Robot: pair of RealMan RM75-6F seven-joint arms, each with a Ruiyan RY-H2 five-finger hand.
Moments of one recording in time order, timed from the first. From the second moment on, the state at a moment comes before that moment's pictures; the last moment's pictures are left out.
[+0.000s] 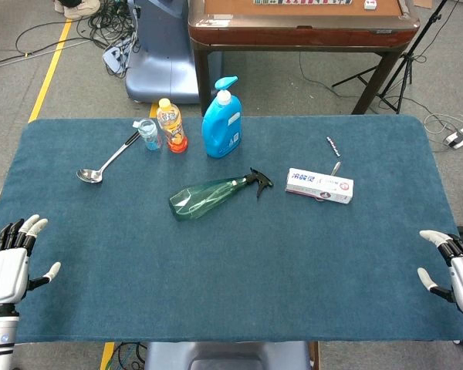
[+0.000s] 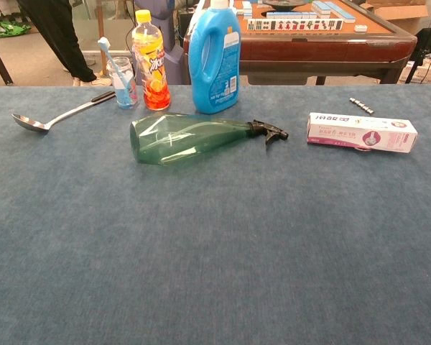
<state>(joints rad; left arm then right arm) -0.17 -1.15 -0.07 -1.79 1.32 1.50 0.20 0.01 -1.02 0.04 -1.63 -1.54 1.53 0.10</state>
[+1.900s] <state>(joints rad) -0.77 -1.35 -0.28 -1.75 0.94 0.92 0.42 0.03 -0.99 0.05 -1.68 -1.53 1.50 0.05</state>
